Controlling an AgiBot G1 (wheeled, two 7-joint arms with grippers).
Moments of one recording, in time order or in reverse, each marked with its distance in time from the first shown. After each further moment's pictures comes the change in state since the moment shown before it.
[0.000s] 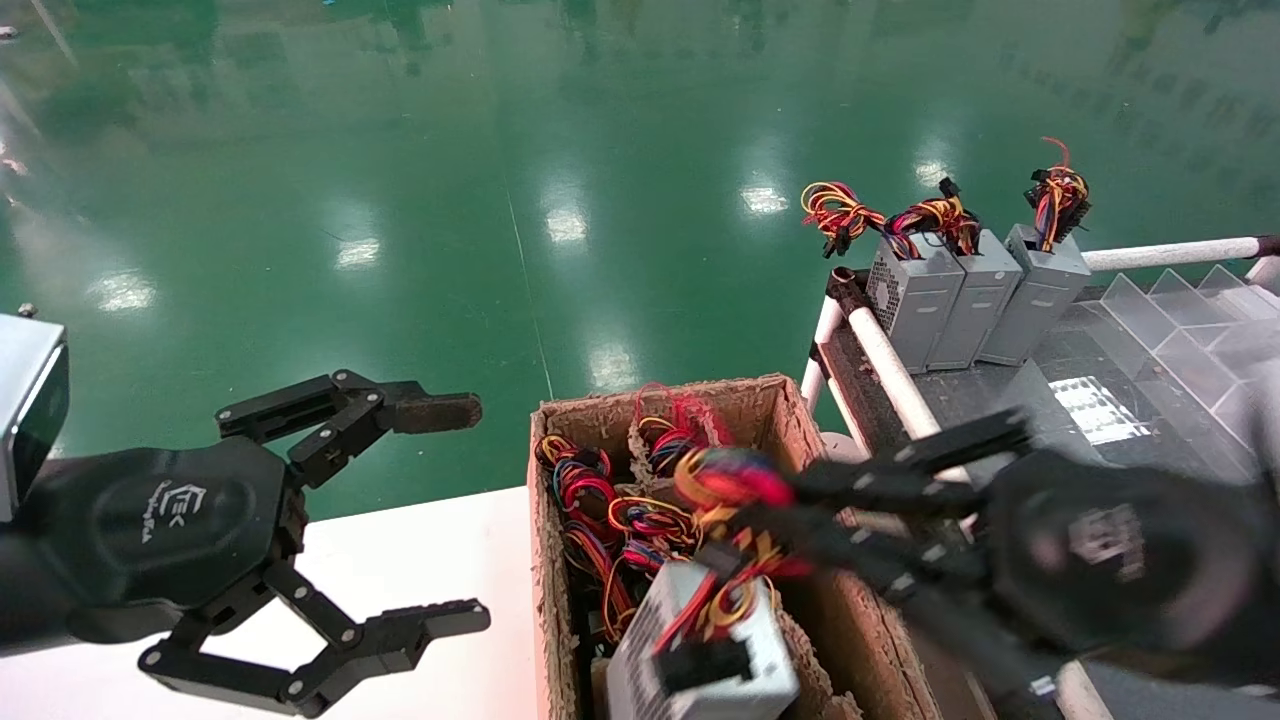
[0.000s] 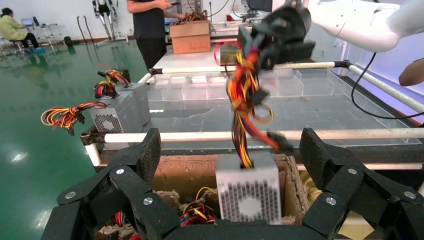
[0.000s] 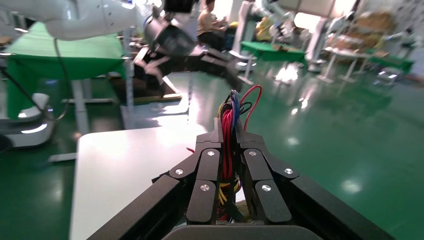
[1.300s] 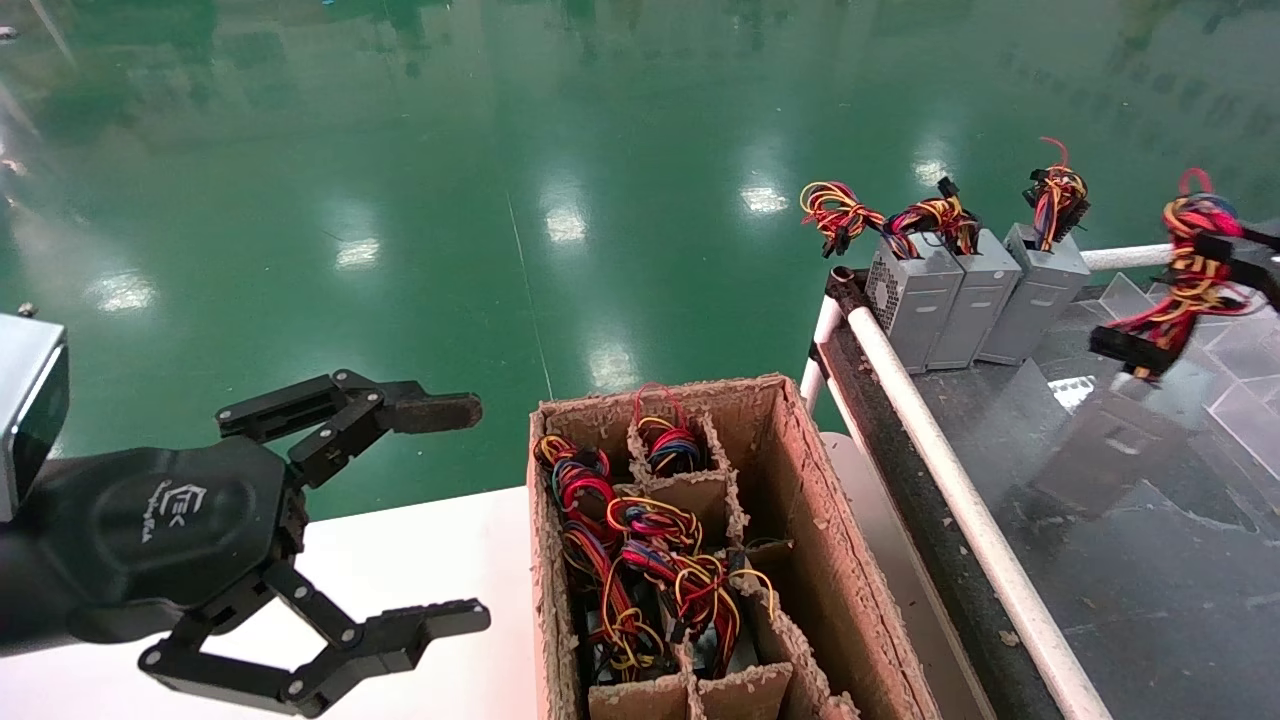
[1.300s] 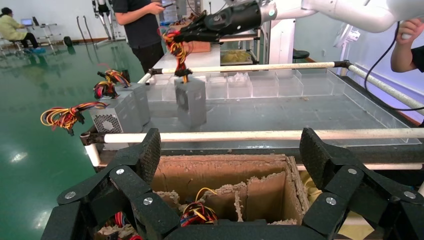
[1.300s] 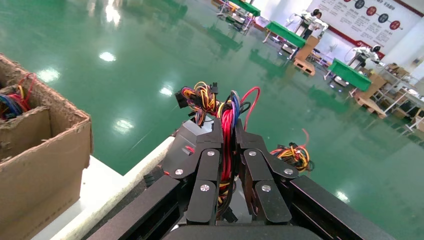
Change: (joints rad) left arm 0.000 0.000 0.000 0.000 0.000 0.000 0.000; right arm 0.211 0.109 0.067 -0.615 -0.249 0.161 -0.321
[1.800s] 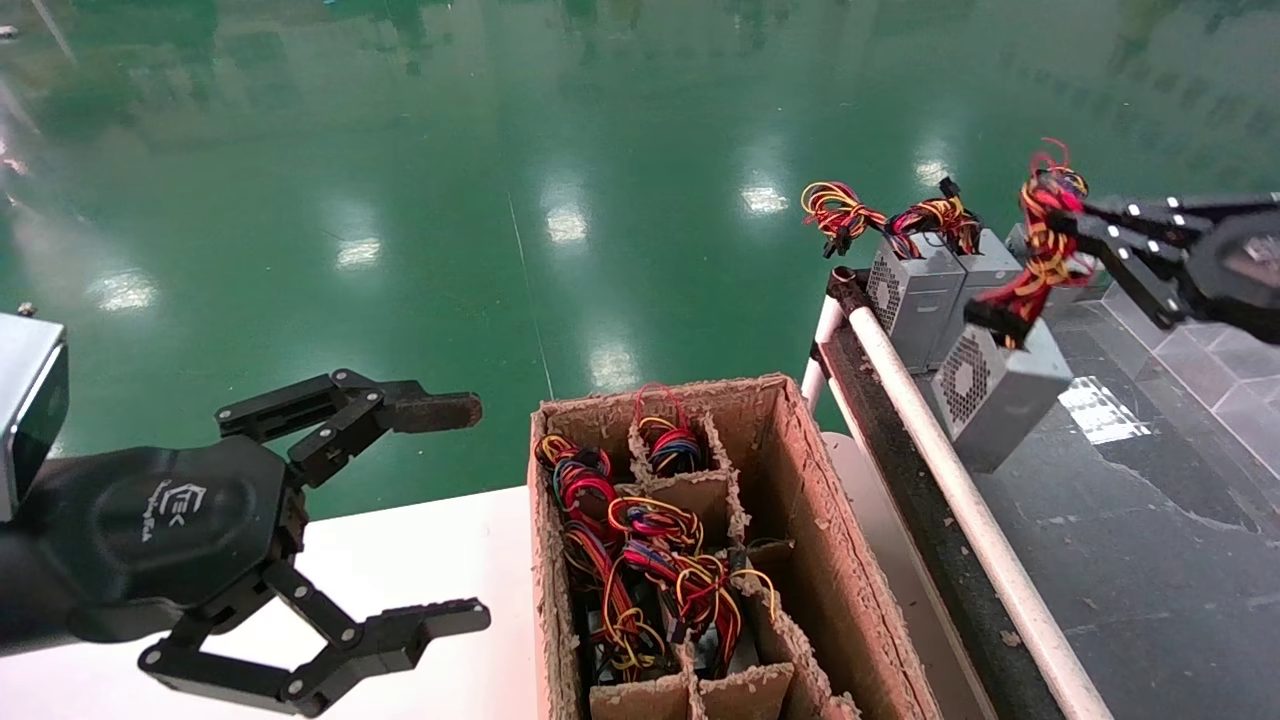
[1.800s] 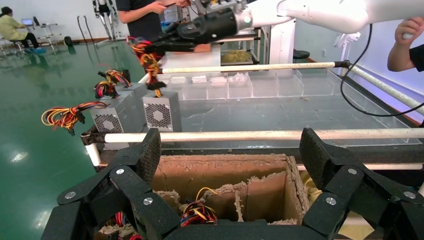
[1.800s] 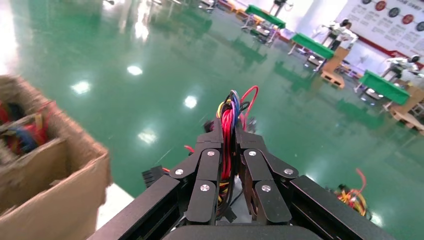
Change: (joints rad) left arm 0.000 0.000 0.000 0.000 0.000 0.000 0.000; right arm 0.270 -0.193 -0.111 -0.256 -0.142 -0.028 -0.084
